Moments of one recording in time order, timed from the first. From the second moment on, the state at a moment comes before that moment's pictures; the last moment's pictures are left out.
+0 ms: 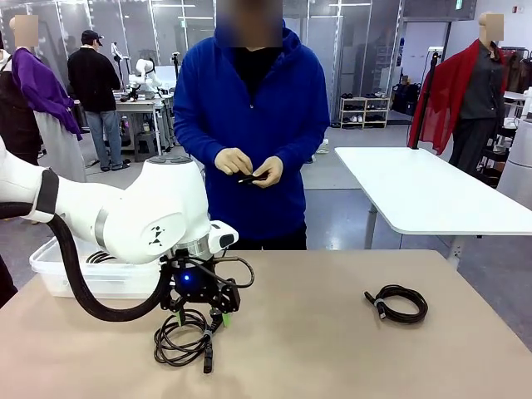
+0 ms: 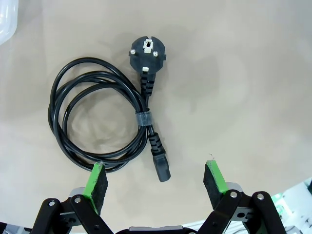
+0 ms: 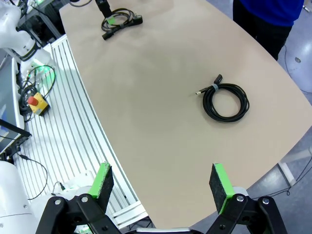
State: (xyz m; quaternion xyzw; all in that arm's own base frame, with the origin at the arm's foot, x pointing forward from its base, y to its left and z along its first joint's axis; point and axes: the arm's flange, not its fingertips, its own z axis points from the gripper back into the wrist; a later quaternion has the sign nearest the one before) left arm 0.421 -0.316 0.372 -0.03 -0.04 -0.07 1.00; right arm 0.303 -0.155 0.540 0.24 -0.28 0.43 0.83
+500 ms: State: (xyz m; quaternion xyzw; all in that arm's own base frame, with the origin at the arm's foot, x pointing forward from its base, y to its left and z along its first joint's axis) left arm 0.427 -0.315 0.366 -0.04 -0.04 -0.06 1.00; right arm 0.302 -0.155 0.540 0.24 -0.28 0.43 0.83
